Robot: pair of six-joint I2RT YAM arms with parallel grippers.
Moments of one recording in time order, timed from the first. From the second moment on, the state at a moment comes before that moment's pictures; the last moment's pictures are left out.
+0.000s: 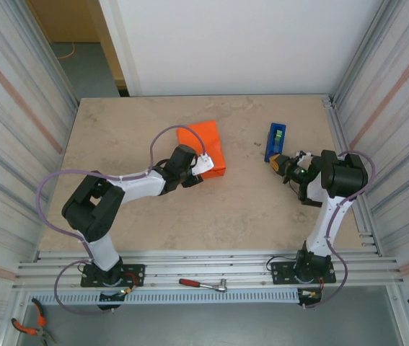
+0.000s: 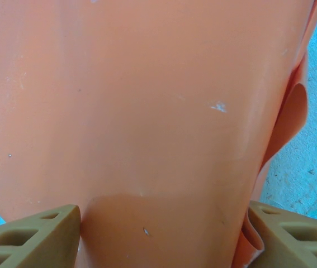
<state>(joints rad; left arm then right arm) -0.67 1.75 0.96 0.03 -0.16 0.65 -0.19 2.13 0.60 1.28 -0.94 1.46</state>
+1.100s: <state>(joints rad) -0.68 1.75 0.96 0.03 -0.17 0.66 0.18 1.74 0.69 0.91 -1.02 1.40</state>
